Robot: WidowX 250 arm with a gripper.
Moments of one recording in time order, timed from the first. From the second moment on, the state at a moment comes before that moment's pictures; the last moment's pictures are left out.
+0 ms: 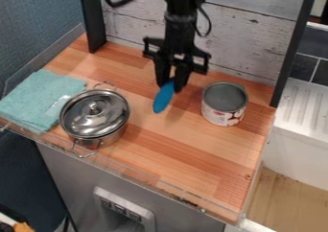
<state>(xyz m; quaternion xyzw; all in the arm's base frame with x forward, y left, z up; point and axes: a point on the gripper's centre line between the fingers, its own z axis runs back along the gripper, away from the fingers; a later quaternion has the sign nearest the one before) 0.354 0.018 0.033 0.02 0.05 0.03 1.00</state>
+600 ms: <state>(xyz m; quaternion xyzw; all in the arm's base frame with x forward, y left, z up) 0.350 0.012 0.015 0.02 0.06 -0.01 1.00</state>
